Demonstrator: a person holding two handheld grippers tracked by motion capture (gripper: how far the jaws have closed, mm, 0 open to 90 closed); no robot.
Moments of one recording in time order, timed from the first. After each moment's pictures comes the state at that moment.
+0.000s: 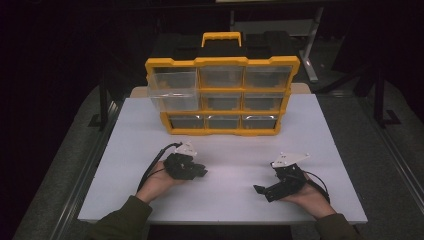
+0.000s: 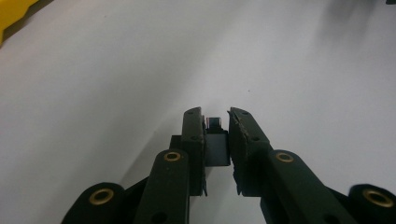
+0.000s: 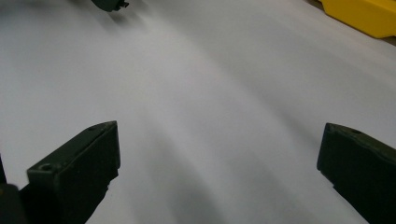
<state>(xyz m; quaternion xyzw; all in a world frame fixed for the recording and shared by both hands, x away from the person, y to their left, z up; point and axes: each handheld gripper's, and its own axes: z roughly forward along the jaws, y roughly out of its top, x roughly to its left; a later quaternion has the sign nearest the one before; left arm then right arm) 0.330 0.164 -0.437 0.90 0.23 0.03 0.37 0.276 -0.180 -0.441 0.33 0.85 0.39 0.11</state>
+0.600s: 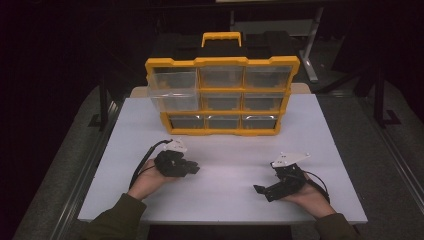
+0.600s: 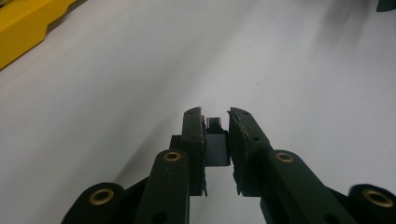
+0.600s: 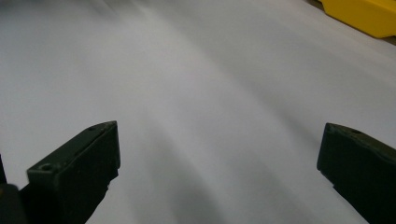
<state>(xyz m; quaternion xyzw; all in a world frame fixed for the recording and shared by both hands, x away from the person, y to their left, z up) 0.332 0.187 -0.426 0.89 0.25 0.03 0.37 0.276 -0.180 -0.441 0.33 0.85 0.39 0.10</state>
